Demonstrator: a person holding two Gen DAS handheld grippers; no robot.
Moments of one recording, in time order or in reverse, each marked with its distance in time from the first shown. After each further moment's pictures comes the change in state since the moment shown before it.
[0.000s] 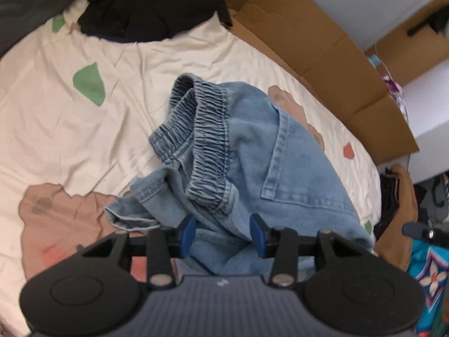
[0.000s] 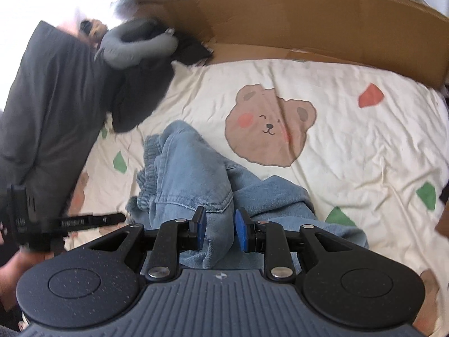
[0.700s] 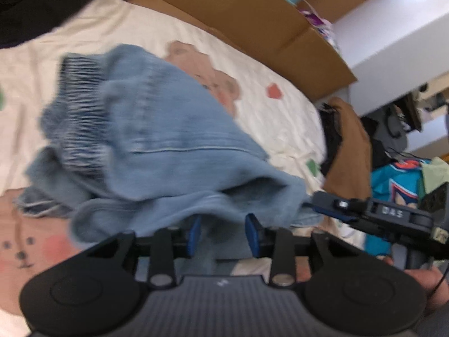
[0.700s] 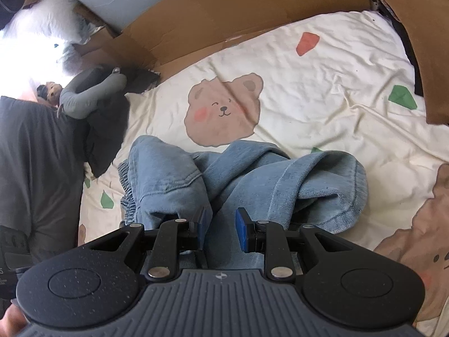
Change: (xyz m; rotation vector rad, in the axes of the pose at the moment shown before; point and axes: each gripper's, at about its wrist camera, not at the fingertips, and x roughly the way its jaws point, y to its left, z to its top) left arm -0.001 -0.081 -0.033 0.228 0.143 -0.159; right arm 0.009 -0.039 -0.081 0.376 -0.135 -0.016
